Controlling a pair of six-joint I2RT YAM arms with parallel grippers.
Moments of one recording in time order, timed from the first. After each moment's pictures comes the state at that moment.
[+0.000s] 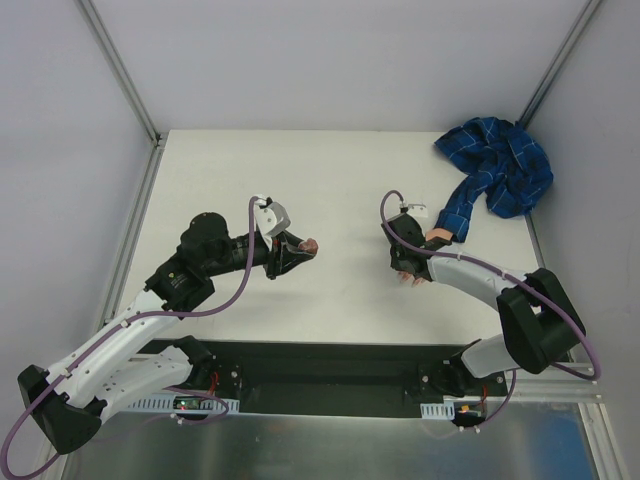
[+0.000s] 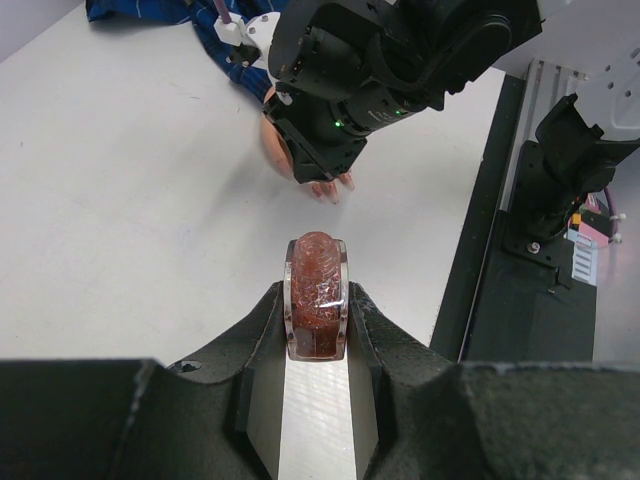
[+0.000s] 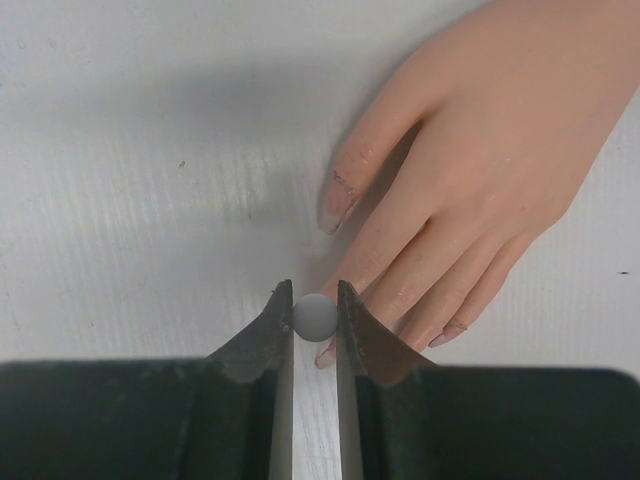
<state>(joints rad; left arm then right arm) -0.69 0.83 0.81 -0.15 0.52 -0.02 0.59 1.45 0.78 -0.37 0.45 0.55</state>
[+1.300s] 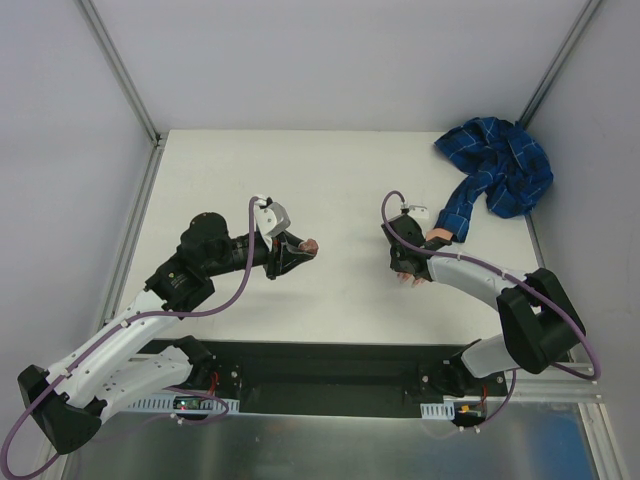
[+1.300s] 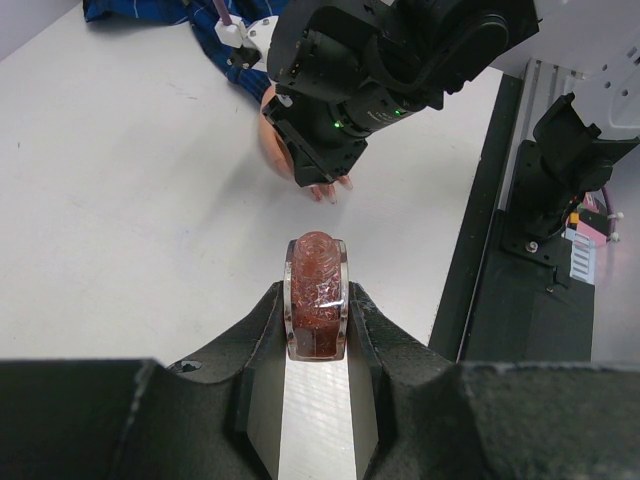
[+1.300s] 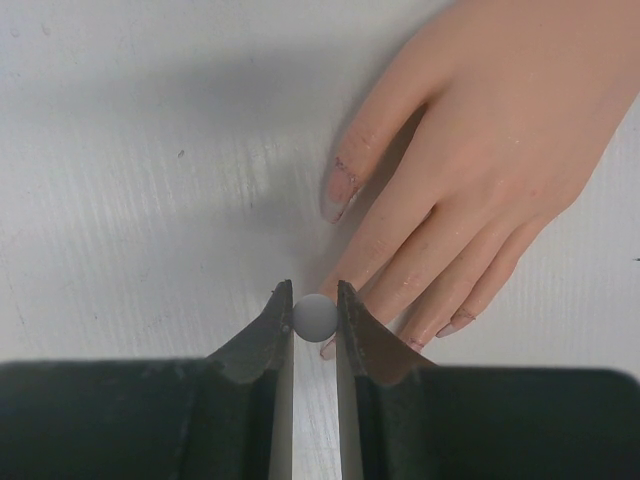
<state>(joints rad) -0.69 0.83 0.81 -0.15 0.52 -0.02 0.59 1.45 0.78 -0.39 0.44 0.58</state>
